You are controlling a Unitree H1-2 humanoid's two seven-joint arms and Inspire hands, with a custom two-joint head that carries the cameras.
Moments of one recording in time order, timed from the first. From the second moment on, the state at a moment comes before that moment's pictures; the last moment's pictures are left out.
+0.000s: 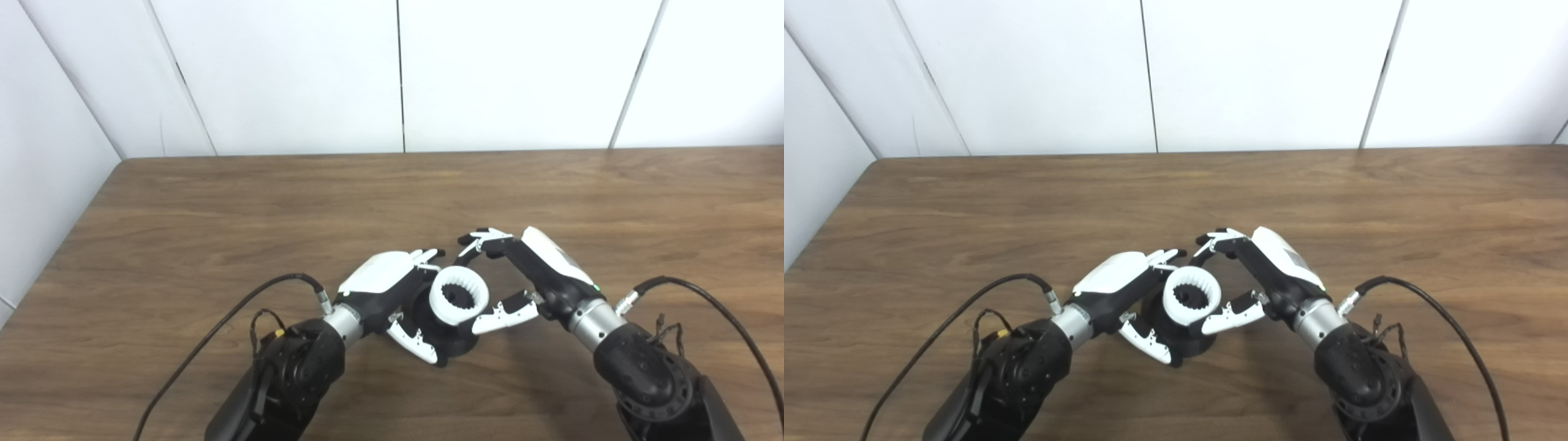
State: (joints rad) left arm -0.24 0.23 -0.44 -0.21 0.72 0.28 -0.47; right arm -0.21 -0.25 0.33 -0.42 -0.55 0.41 0.38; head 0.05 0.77
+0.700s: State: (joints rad) left arm -0.24 0.22 -0.46 -0.21 0.73 0.28 -0.47; right arm -0.22 -0.25 0.34 -0.42 -0.56 0.41 0.39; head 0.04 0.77
